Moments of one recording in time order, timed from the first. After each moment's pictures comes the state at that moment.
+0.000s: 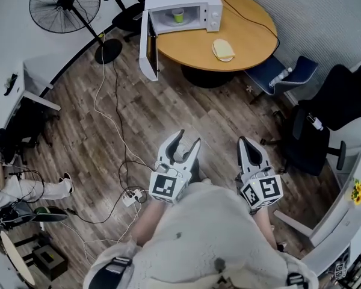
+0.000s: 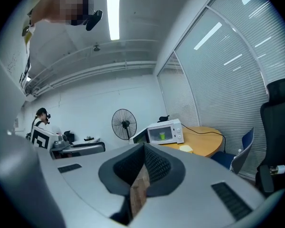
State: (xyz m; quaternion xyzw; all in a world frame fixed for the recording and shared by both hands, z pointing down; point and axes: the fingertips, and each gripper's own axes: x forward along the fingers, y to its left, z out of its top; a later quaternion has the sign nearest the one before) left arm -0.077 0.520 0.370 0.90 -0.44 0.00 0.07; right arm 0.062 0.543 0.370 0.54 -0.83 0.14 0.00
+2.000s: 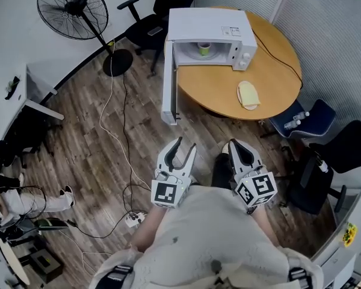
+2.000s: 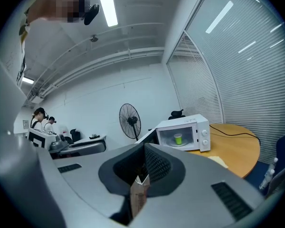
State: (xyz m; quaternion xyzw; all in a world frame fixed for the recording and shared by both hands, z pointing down) left arm -0.188 0.217 0.364 0.86 -0.50 -0.01 0.05; right arm -0.060 0.215 0.376 0.48 -0.86 0.16 0.02
